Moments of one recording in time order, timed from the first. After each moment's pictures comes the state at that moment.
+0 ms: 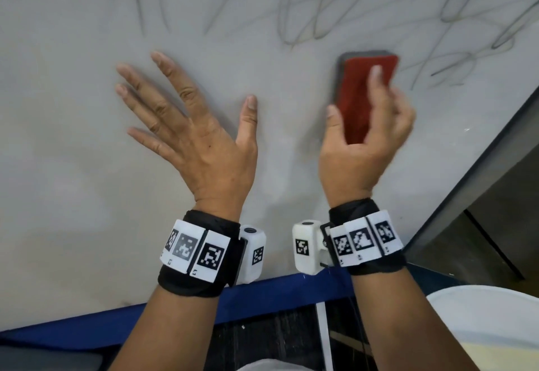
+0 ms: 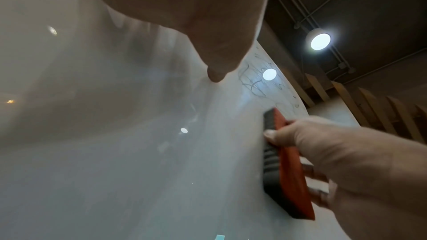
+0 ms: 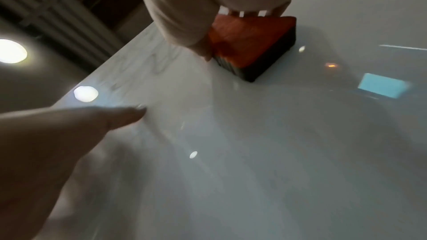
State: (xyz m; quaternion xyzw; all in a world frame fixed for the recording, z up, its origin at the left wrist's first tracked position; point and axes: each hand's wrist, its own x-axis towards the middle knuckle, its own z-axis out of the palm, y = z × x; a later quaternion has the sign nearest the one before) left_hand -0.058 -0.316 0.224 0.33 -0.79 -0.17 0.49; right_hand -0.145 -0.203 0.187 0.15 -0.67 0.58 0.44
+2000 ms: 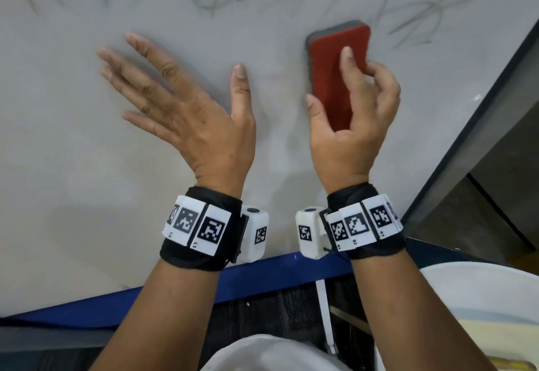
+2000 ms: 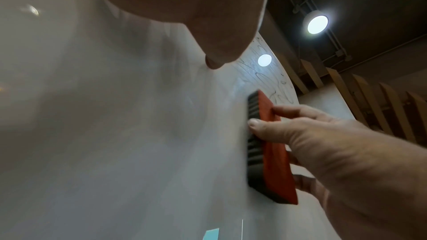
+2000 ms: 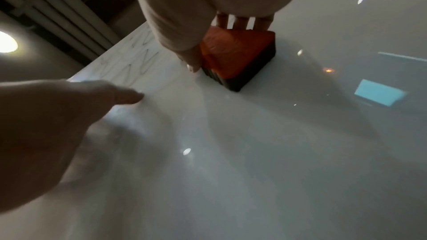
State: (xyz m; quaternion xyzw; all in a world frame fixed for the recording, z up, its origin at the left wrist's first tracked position) left_hand -0.100 -0.261 0.219 0.35 -0.77 -0.17 0.51; right_hand -0.171 -0.153 0.167 0.19 -0.69 0.57 0.41
